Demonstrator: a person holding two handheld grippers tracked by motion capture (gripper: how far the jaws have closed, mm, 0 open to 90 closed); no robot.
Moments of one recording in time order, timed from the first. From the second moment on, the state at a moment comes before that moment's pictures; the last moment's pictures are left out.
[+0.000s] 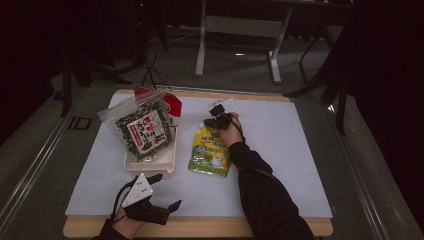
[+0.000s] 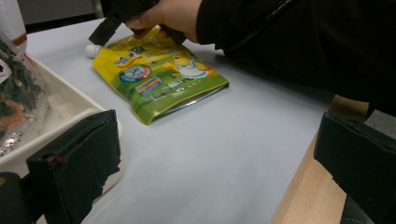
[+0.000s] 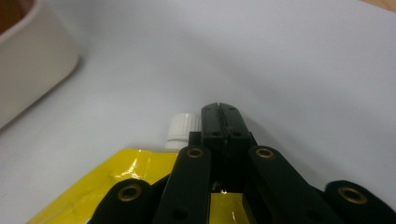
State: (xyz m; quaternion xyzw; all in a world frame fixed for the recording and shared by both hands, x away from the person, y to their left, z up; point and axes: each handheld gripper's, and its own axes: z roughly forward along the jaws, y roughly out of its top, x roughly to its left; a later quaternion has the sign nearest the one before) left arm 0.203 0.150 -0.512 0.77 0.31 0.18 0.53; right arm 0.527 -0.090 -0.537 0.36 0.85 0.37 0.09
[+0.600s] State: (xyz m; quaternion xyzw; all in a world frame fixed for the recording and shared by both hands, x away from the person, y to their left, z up) left arm 0.205 0.146 -0.512 0.77 0.31 0.18 0.52; right arm 0.488 -0.087 -0.543 0.33 0.87 0.37 0.08
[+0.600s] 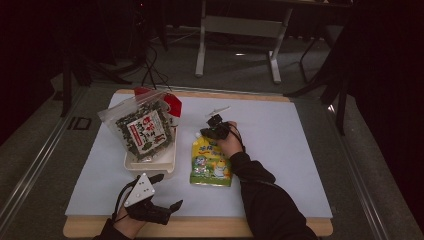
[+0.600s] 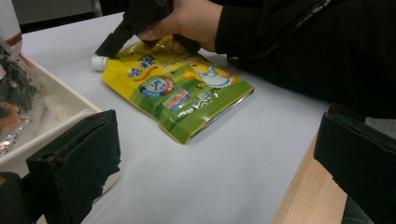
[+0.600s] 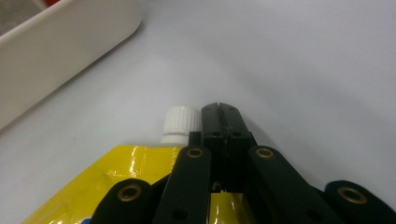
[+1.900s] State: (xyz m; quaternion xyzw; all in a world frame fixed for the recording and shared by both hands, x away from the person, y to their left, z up) left arm 0.209 0.141 -0.519 0.78 0.30 0.17 0.52; right arm 0.420 -0.151 -0.499 0.29 0.88 0.37 0.11
